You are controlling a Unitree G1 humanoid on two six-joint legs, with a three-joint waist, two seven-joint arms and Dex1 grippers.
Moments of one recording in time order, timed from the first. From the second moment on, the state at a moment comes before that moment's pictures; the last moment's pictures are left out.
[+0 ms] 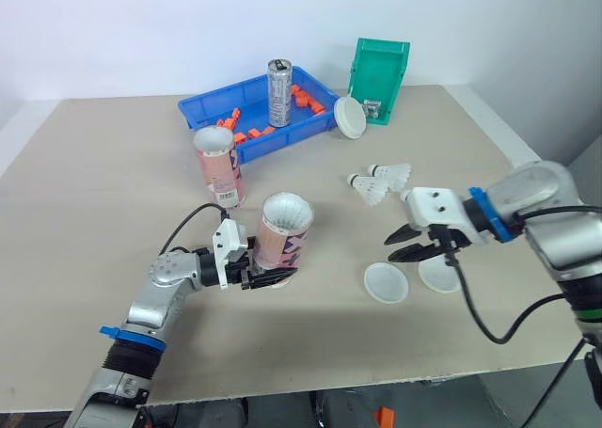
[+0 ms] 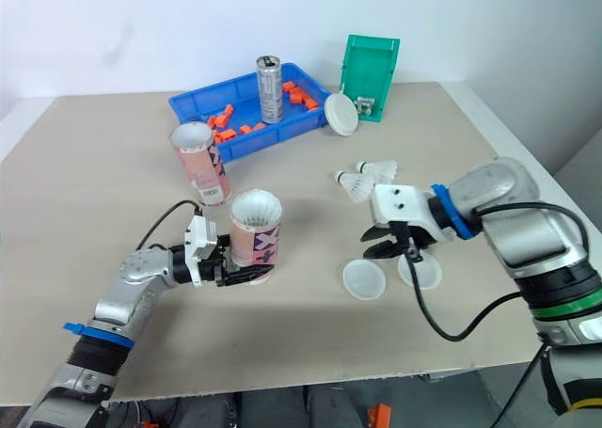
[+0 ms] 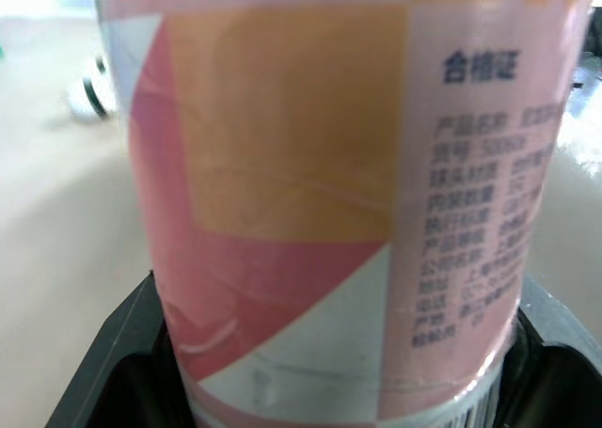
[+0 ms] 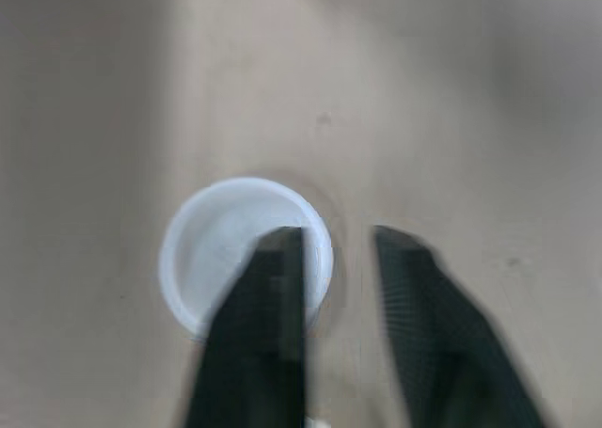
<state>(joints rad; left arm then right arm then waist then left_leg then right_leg) -0.35 0.35 -0.13 0.18 -0.33 -0.02 -1.13 -0.71 -1.00 0.30 -0.06 0.11 0.39 1.51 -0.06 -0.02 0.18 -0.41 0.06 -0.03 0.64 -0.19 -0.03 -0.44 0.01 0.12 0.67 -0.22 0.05</state>
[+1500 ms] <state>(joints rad) -0.35 0.34 -0.17 0.28 -0.34 -0.12 -1.15 -0.94 -0.82 0.45 0.05 0.10 0.31 1.57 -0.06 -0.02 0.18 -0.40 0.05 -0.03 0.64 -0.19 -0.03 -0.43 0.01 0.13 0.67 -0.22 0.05</state>
